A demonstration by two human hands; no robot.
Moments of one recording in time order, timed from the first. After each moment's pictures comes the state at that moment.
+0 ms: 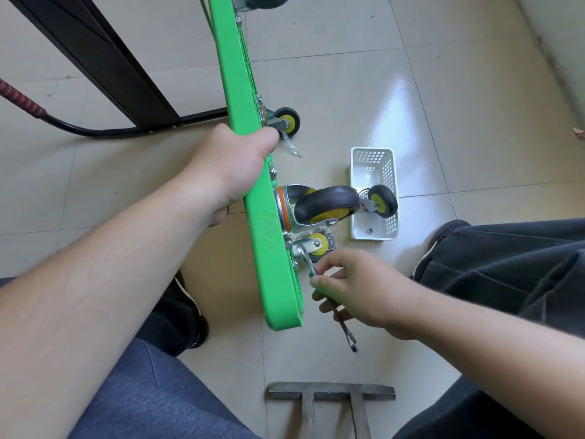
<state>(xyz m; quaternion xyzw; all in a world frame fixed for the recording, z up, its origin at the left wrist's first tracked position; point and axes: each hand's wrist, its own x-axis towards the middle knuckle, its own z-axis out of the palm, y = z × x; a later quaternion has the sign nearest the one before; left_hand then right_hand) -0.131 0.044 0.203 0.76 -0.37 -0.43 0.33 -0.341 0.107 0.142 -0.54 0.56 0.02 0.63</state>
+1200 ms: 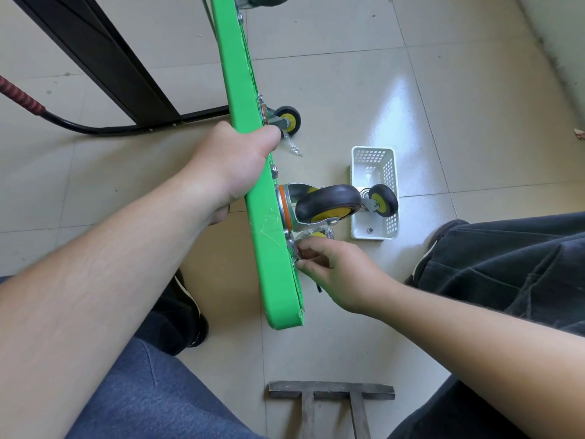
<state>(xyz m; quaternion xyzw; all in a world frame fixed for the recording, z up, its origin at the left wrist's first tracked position) -0.135 0.046 0.211 0.77 -0.36 -0.43 0.32 -0.324 0.097 0.093 -0.72 0.47 -0.06 0.51</state>
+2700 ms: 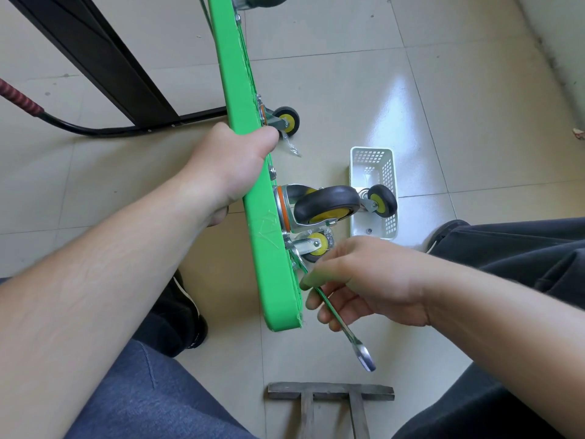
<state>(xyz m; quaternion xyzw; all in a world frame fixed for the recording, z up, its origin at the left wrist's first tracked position) -0.136 0.045 0.210 0.77 -0.35 -0.42 0.32 -0.331 0.088 0.185 -0.40 0.51 0.06 0.76</state>
